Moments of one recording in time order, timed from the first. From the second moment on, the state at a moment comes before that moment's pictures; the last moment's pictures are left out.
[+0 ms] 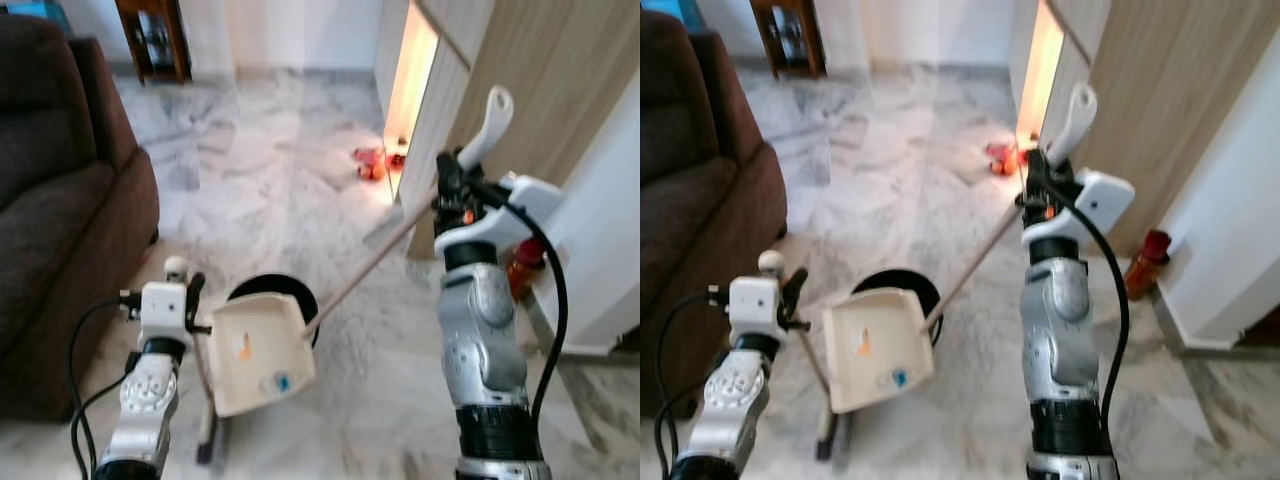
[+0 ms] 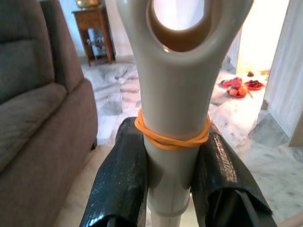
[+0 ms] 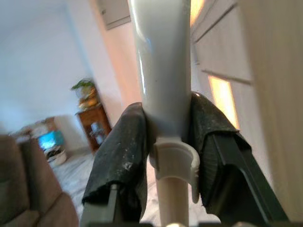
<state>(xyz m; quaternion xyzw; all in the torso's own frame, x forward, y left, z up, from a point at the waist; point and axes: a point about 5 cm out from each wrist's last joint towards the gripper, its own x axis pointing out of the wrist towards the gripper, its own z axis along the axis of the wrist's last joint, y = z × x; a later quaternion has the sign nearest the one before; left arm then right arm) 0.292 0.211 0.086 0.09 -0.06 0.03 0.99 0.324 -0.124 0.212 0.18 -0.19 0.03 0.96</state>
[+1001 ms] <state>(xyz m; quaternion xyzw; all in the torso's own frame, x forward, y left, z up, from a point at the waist) 0.290 0.222 0.085 0.10 -0.05 0.05 0.99 0.325 -0.116 0.212 0.19 -0.18 0.05 0.96</state>
